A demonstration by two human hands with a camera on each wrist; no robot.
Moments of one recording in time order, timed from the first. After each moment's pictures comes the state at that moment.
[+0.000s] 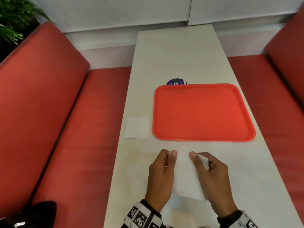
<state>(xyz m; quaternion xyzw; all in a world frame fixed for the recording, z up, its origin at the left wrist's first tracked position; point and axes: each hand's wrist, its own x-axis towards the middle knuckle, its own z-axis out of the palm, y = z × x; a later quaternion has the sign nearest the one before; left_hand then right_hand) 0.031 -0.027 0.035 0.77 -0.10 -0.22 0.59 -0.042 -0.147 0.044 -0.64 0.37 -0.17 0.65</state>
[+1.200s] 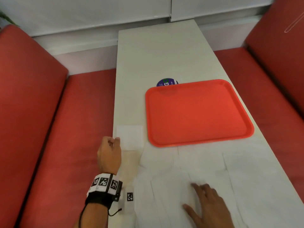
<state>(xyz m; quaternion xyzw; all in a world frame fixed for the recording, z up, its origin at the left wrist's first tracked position) 0.217 0.036 -0.032 0.91 0.01 -0.05 0.41 -0.078 -0.124 -0.062 -0.92 0.31 0.08 0.24</state>
